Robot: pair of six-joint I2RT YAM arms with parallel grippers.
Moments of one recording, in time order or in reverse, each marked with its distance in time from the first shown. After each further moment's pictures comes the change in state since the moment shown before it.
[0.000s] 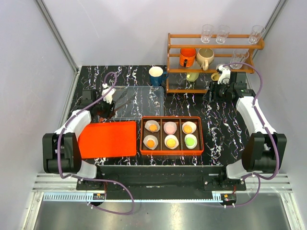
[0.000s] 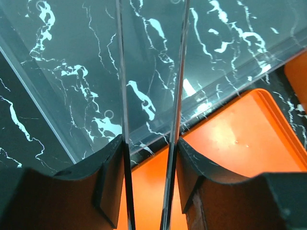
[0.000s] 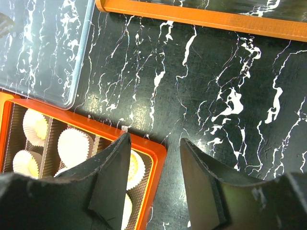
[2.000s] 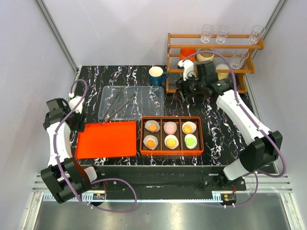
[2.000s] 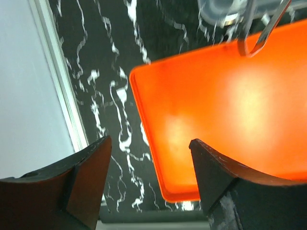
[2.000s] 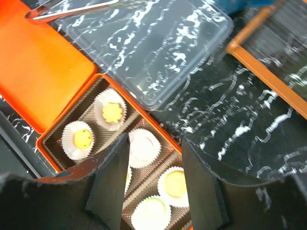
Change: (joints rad) left arm 0.394 -0.262 0.043 -0.401 -0.177 0.179; right arm 0.417 0.027 0.285 -0.166 0.056 -0.117
